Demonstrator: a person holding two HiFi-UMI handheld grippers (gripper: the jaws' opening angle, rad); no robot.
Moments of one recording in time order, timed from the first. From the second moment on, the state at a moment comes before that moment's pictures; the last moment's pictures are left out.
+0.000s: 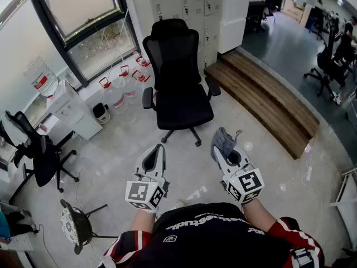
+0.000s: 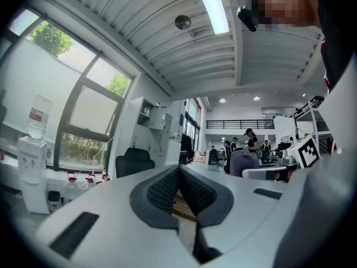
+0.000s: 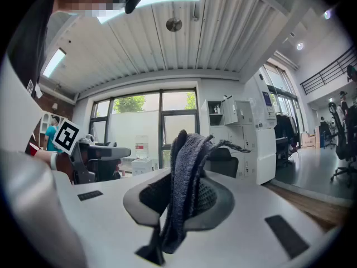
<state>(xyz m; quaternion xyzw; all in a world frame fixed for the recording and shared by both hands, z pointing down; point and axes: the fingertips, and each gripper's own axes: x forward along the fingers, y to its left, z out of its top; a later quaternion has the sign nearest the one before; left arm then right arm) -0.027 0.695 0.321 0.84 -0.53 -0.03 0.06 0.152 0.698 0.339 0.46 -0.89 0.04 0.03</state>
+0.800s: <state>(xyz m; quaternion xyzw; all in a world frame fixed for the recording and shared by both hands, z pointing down) -0.043 0.696 0.335 0.85 -0.52 -0.04 0.07 0.129 0.701 0.347 0.46 -0.89 0.05 0.02</state>
